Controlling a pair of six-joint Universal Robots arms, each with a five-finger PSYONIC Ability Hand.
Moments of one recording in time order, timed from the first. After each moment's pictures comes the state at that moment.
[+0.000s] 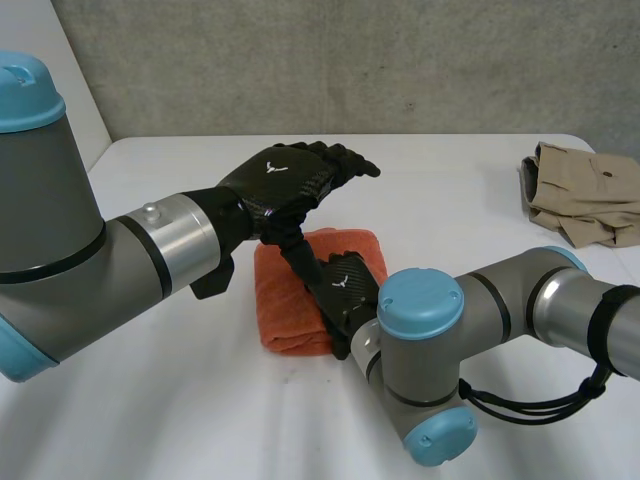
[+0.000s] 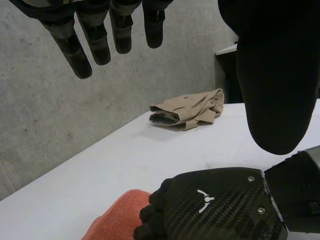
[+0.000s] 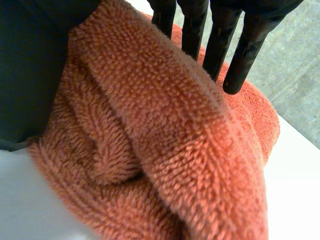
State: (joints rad) left arm 4.19 -1.86 -1.31 2.98 -1.10 3.25; right arm 2.34 -0.76 1.31 -0.27 1.61 2.78; left_hand 0.19 0.21 0.21 0.20 0.05; right_hand 0.38 0.43 0.44 0.43 0.17
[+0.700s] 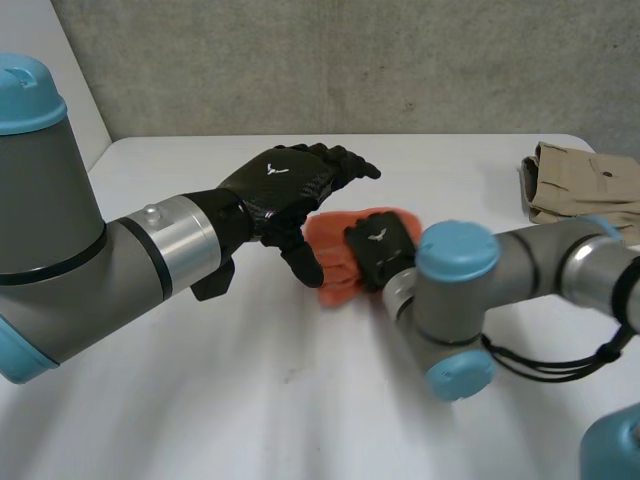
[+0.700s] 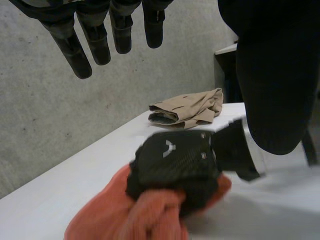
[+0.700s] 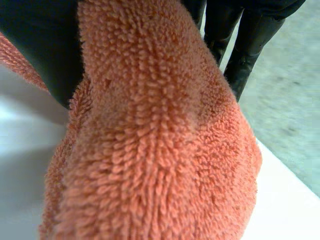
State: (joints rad) left arm 4.19 -1.86 -1.31 2.98 -1.10 3.25; right arm 2.20 -0.71 1.17 -0.26 1.60 2.73; left_hand 0.19 0.21 0.21 0.20 0.05; right_hand 0.84 1.12 1.10 1.16 0.84
